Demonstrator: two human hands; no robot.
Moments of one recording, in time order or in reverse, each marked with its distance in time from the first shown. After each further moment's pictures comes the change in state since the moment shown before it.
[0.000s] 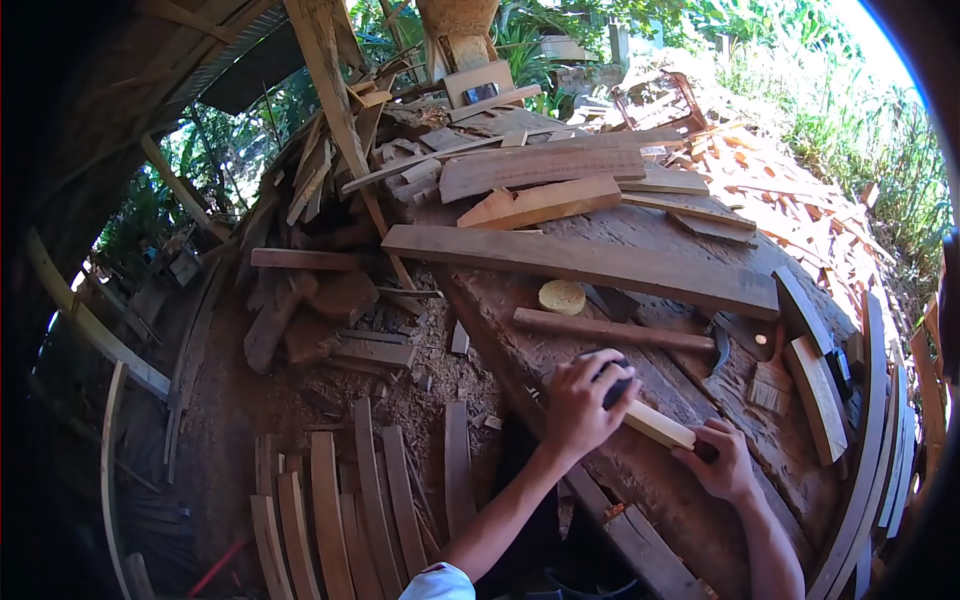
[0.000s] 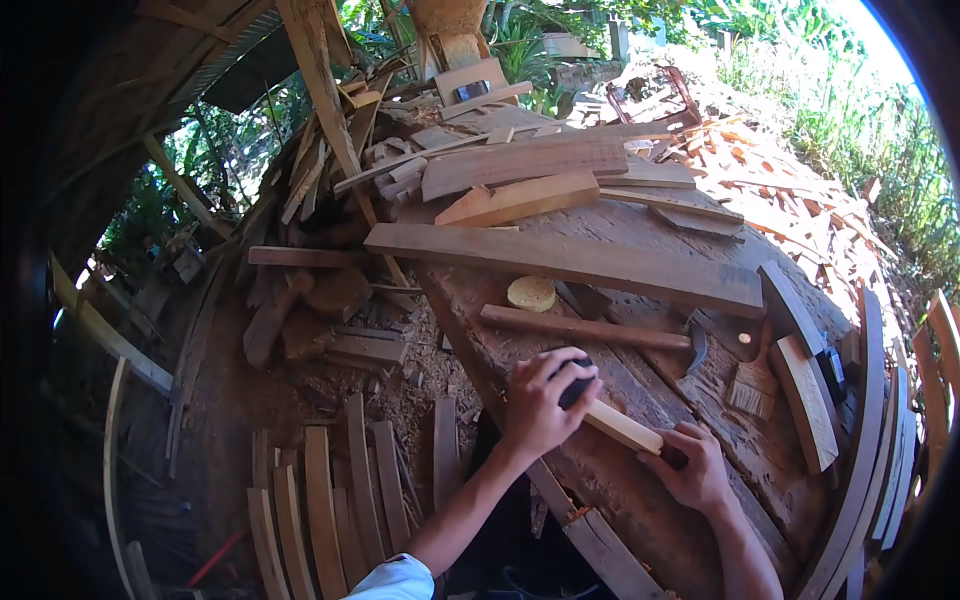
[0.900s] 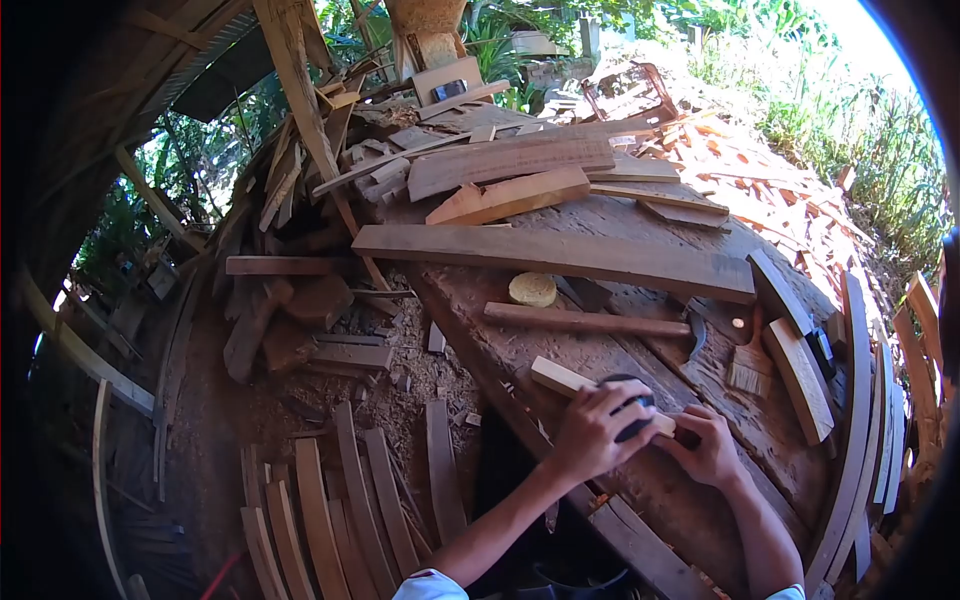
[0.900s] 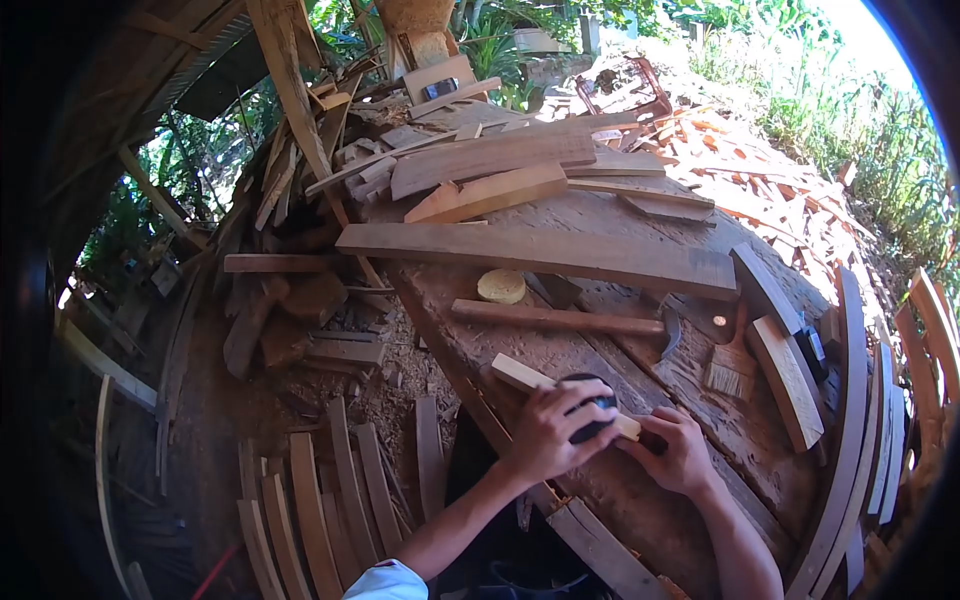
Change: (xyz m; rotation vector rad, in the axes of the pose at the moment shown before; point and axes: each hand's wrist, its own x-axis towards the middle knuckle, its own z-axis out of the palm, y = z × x) left_hand -0.017 0.038 0.006 -0.197 -0.081 0.190; right_hand -0.004 0.009 0.001 -0.015 0.004 -0.083
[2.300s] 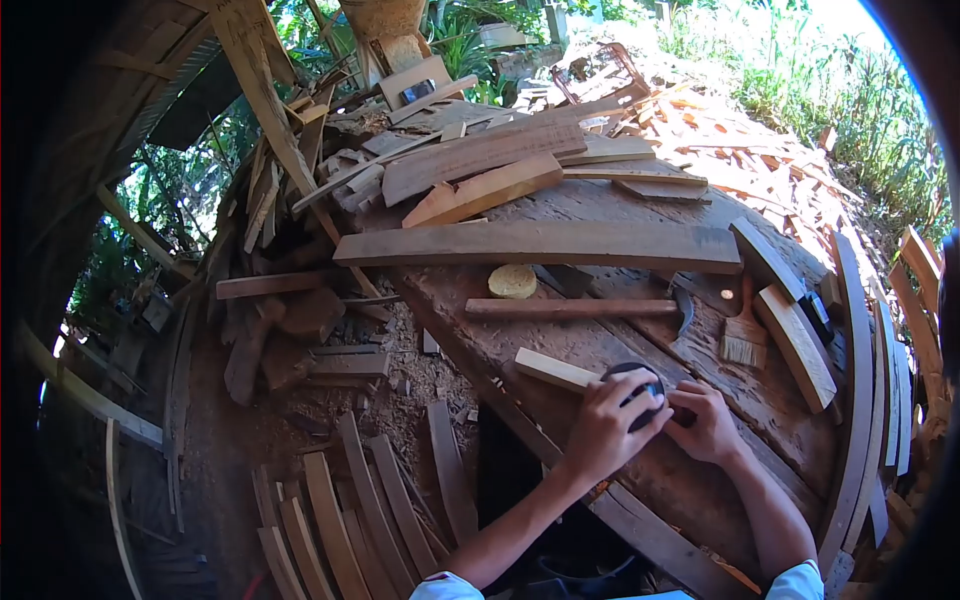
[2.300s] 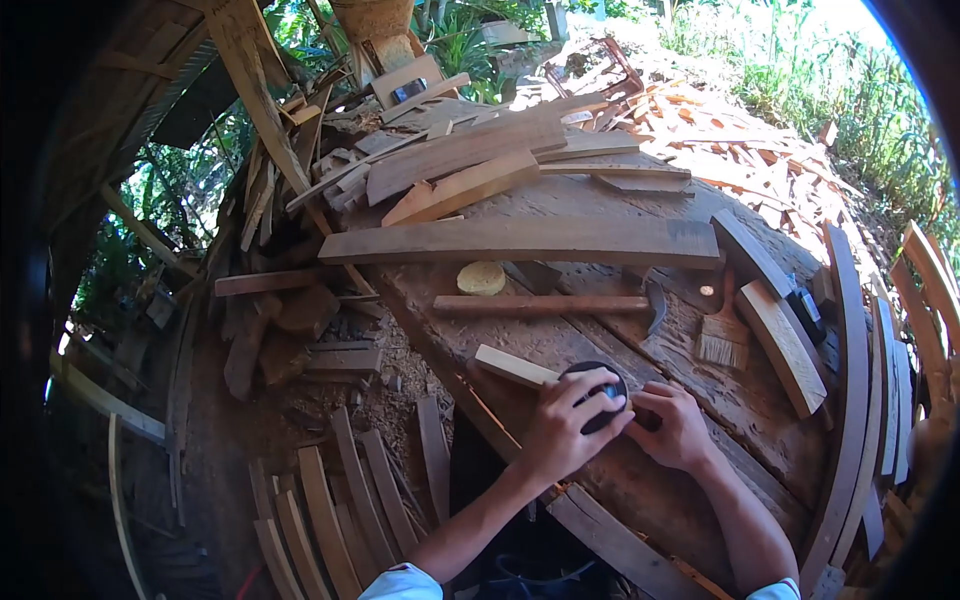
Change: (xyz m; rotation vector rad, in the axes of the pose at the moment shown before) left_hand 0.003 0.020 0.019 -0.043 0.003 -0.122; right_hand 0.001 0.002 0.002 0.037 0.006 0.068
